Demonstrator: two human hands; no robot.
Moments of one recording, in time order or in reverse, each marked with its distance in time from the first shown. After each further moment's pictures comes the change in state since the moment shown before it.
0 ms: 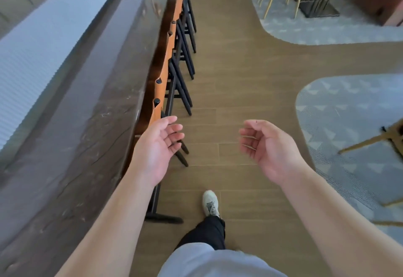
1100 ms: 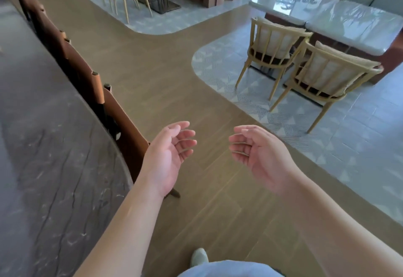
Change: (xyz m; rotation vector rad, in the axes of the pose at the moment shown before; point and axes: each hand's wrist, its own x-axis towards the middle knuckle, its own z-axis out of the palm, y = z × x) left_hand -0.184 0.012 -0.242 0.166 -0.840 -0.232; right_hand -0.352 0.242 0.187 0.182 0.533 -0.331
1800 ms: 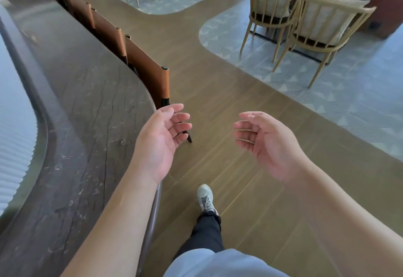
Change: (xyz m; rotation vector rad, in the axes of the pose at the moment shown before) left_hand -0.366 -0.092 -0.024 0.110 0.020 0.087; right_hand -0.352 0.125 -0.068 0.060 -0.025 0.010
